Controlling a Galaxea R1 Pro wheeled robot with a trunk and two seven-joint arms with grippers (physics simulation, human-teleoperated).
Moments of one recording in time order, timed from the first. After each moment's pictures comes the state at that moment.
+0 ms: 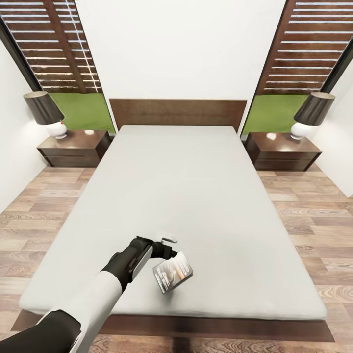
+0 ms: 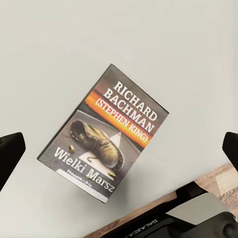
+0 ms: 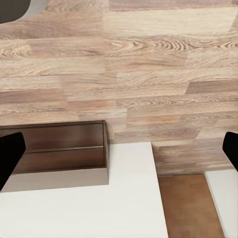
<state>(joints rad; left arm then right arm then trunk) -0.85 -0.14 -0.36 -0.57 0.14 0.60 -0.15 0.20 -0.08 -0.22 0.03 0.16 -0.12 0.03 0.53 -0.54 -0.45</state>
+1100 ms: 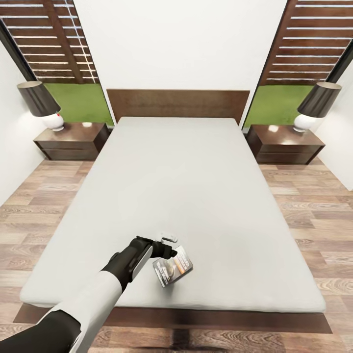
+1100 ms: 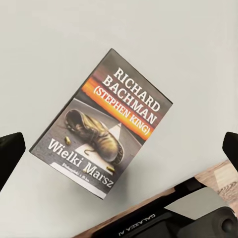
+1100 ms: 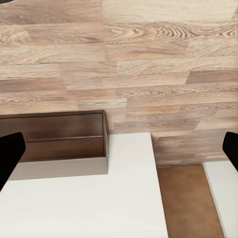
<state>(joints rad) -0.85 -0.14 -0.36 -0.57 0.14 0.60 -0.15 0.20 -0.08 -0.22 0.03 0.17 -0.13 0.03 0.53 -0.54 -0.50</state>
